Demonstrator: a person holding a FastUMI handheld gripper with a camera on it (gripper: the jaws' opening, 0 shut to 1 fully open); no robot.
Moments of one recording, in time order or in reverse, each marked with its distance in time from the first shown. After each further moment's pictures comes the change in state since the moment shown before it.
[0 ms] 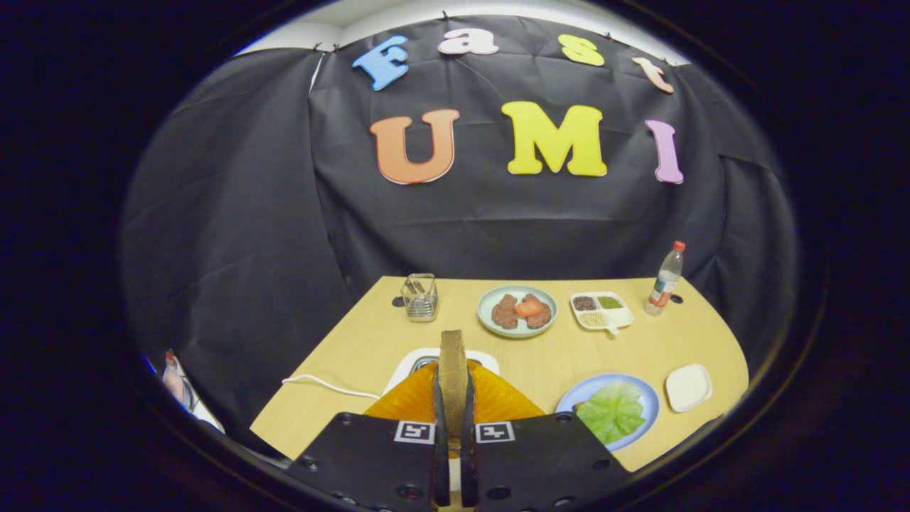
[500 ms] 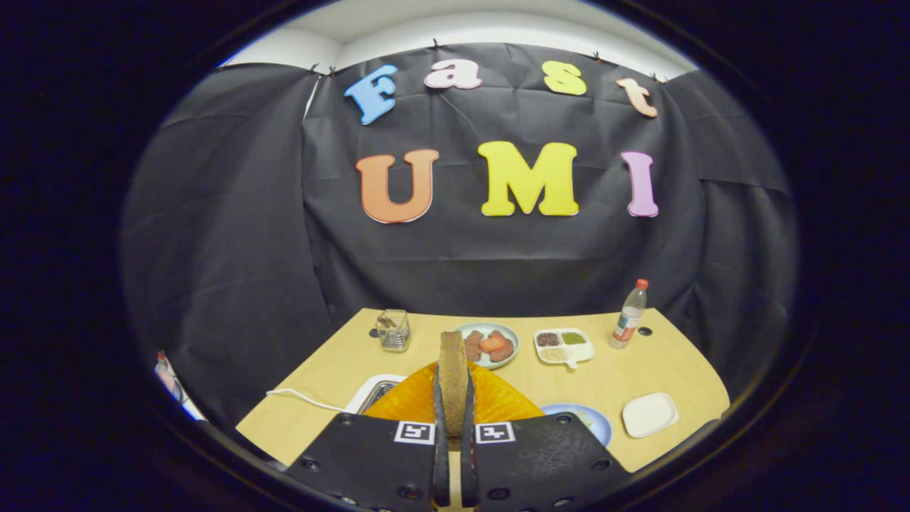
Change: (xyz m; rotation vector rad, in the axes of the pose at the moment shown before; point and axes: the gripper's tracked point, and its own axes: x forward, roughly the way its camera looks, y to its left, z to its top) arm -0.026 -0.076 0.018 -0.004 -0.097 -0.071
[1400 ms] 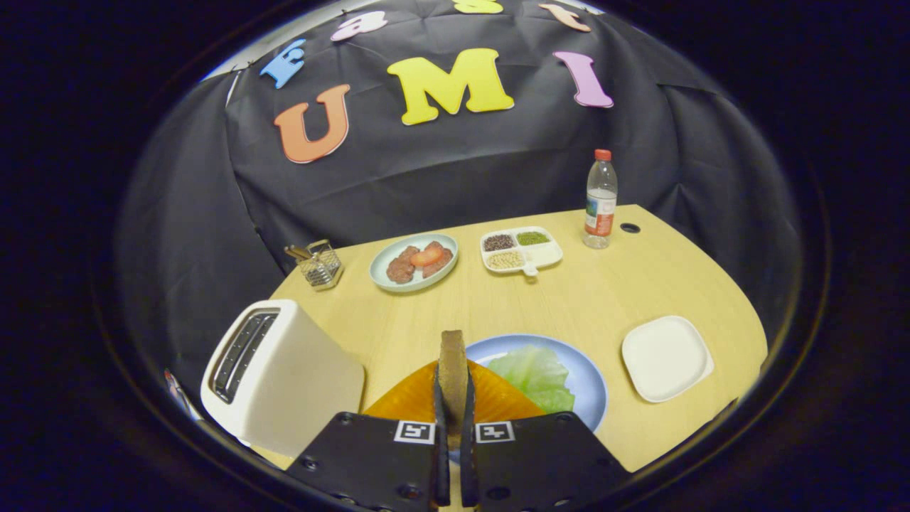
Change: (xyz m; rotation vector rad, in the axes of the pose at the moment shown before) arm 0.083 -0.124 -0.147 0.182 0.291 -0.043
